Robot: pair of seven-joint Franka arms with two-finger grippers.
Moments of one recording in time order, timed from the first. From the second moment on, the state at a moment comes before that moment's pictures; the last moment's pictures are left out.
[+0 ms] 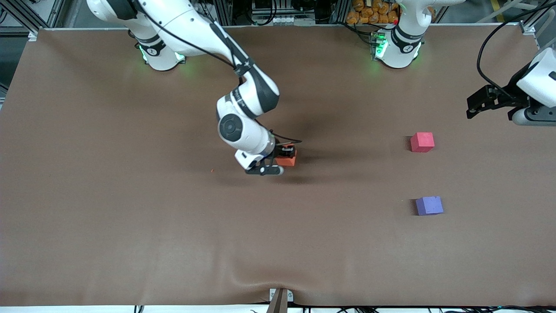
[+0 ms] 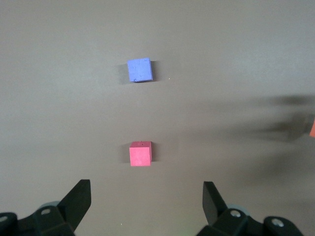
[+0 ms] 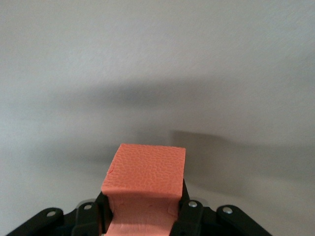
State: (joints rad) left arm 0.00 0.02 -0.09 -1.55 0.02 1.56 -0.03; right arm 0.77 0.71 -0.05 -1.53 0.57 2.35 0.46
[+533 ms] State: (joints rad) left arm -0.01 0.04 -0.11 -1.55 0.02 1.58 -0.03; right arm 0.83 0.78 -0.05 -1.47 0.58 2.38 0.47
